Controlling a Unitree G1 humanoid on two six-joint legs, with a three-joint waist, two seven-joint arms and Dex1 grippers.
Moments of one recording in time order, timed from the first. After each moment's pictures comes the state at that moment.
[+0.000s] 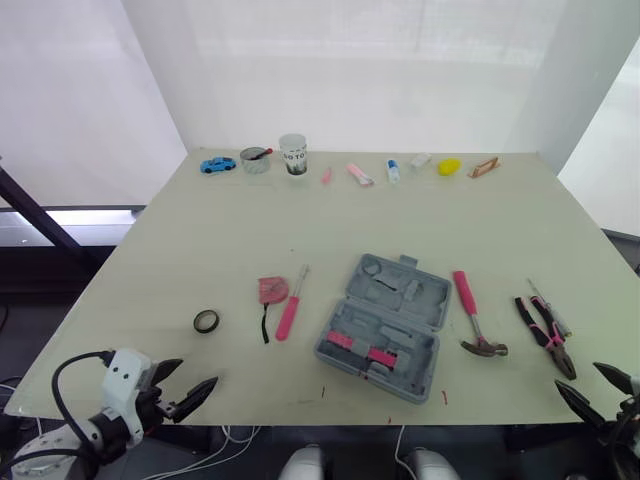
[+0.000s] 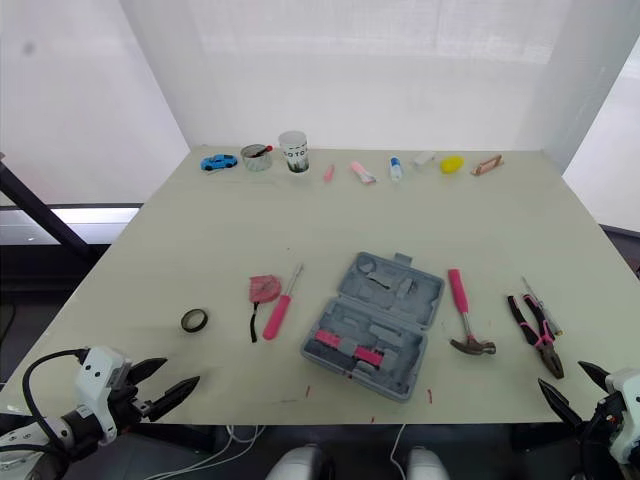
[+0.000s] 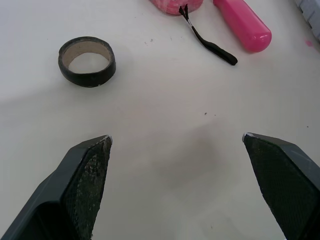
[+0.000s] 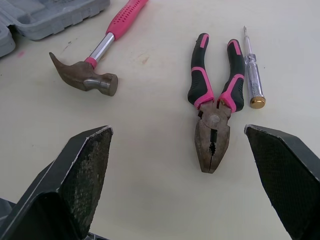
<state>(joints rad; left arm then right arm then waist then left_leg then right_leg) 0.36 0.61 0.45 -0.06 -0.36 0.26 -0.89 0.45 -0.55 -0.52 0.02 0.41 -0.02 0.84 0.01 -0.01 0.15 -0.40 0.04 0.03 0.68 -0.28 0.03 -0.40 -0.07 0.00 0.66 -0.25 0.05</state>
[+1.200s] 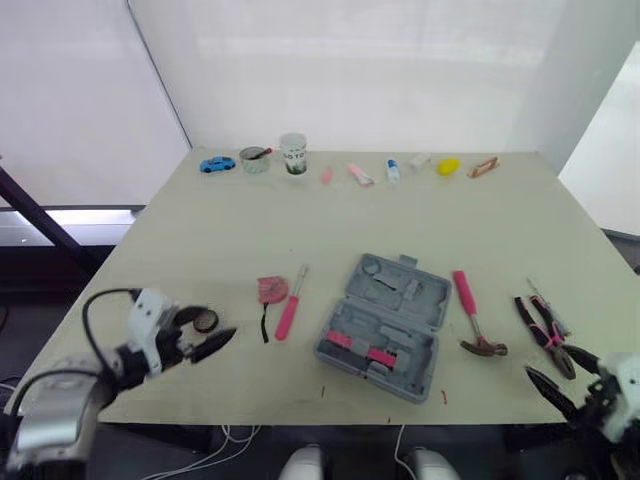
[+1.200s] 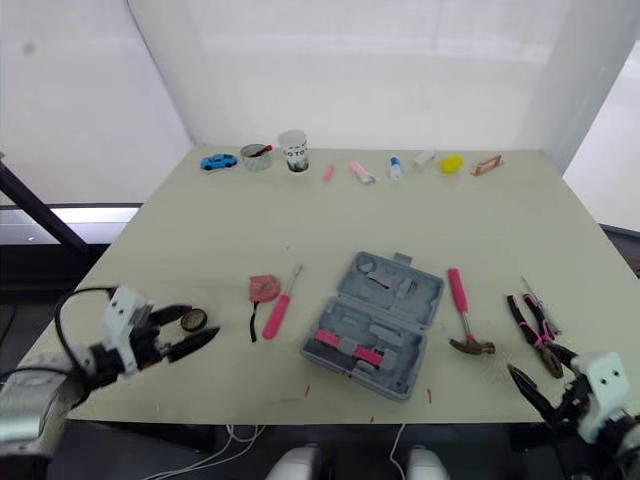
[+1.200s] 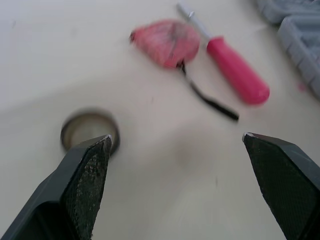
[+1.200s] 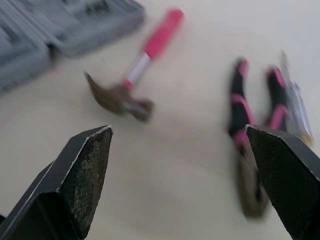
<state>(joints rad) -0.02 0.76 0.31 0.07 -0.38 0.33 -0.98 0.40 -0.53 -0.41 -0.17 0.40 0.06 0.79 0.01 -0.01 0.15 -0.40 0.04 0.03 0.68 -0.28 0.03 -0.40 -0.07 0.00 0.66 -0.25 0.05</state>
